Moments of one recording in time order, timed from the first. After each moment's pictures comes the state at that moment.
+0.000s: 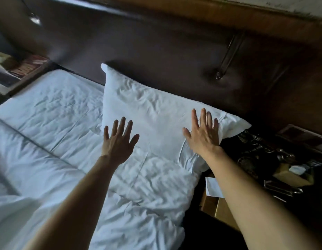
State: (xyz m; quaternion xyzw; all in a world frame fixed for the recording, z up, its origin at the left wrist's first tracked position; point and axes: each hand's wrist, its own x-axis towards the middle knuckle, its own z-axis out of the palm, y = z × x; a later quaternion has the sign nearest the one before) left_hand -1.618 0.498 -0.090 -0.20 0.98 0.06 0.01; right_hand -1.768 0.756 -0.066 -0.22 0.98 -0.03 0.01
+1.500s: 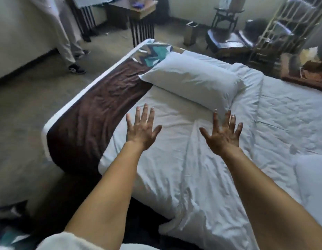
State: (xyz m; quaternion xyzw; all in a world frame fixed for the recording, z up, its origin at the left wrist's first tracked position) left_hand -0.986 0.704 -0.017 -0.80 0.59 0.05 -0.03; right_hand -1.254 0.600 -0.010 -0.78 0.62 0.01 0.05
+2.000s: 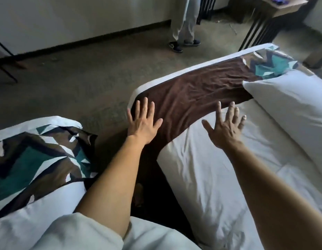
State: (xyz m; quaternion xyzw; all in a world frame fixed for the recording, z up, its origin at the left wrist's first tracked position) left_hand -0.747 0.919 -0.060 -0.95 0.29 0.07 -0.06; right_hand -0.908 0.683 -0.037 -0.93 0.35 0.00 0.07
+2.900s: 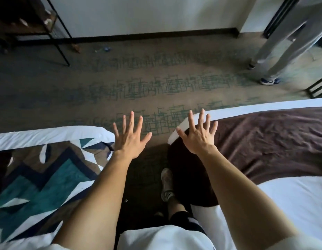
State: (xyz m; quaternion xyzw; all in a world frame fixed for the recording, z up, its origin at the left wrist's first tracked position) left_hand -0.452 1.117 -0.097 -0.99 0.10 0.11 -0.04; right_hand -0.486 0.865 -0.083 -0.98 0.13 0.12 0.08
